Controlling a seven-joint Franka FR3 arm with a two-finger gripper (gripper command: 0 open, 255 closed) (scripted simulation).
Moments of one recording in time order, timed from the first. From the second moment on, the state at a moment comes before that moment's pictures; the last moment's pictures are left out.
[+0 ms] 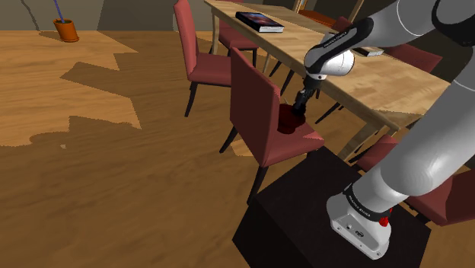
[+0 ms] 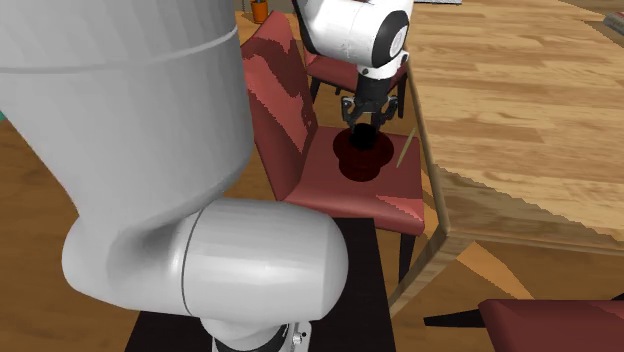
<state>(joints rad) -0.09 0.13 -0.38 -2.34 0.09 2.46 -0.60</state>
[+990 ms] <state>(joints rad) -0.13 0.38 -0.32 -2.20 0.23 2.55 -0.69</state>
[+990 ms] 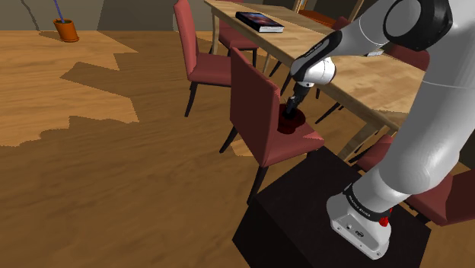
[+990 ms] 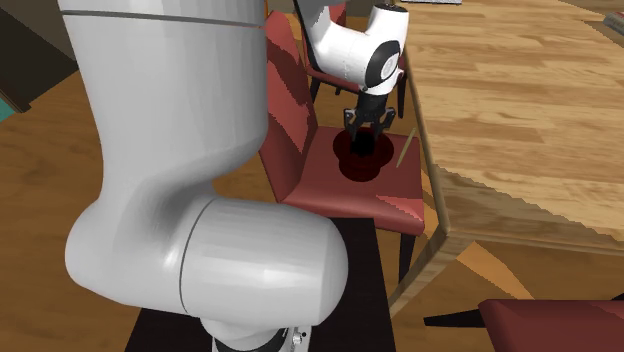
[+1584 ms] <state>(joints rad) -0.14 0.39 -0.32 -2.20 0.23 2.56 -0.69</state>
